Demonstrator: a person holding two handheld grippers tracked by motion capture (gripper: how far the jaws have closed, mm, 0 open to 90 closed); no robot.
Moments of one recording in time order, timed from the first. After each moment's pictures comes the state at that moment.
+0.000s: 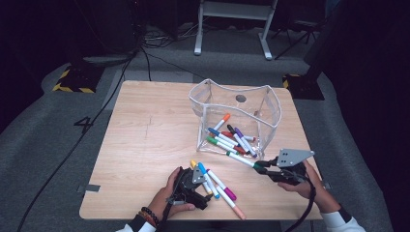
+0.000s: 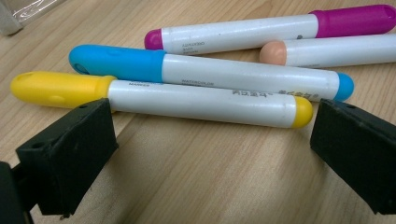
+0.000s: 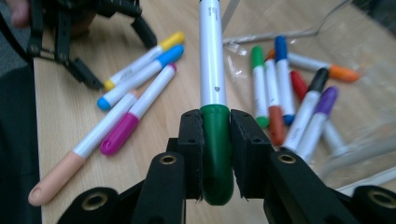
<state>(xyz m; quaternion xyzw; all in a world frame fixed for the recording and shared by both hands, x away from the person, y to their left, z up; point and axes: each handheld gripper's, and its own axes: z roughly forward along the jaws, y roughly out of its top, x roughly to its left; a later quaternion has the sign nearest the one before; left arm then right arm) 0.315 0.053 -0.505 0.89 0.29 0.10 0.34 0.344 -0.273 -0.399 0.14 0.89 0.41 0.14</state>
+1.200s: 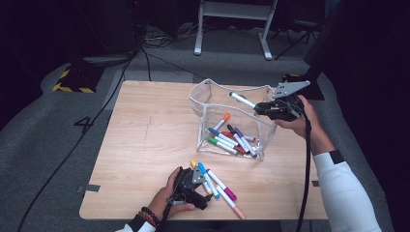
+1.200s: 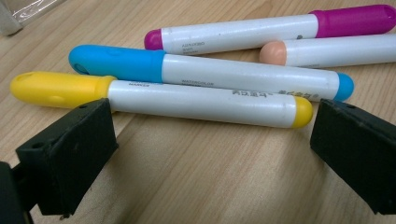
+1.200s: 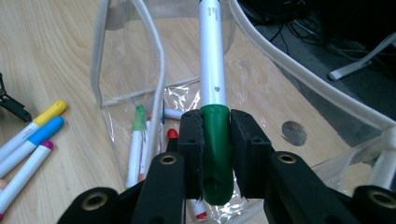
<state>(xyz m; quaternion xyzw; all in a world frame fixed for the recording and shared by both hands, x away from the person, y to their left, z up) 0.315 0.053 -0.505 0.89 0.29 0.10 0.34 0.477 -0.251 -0.305 0.20 0.89 0.37 0.19</state>
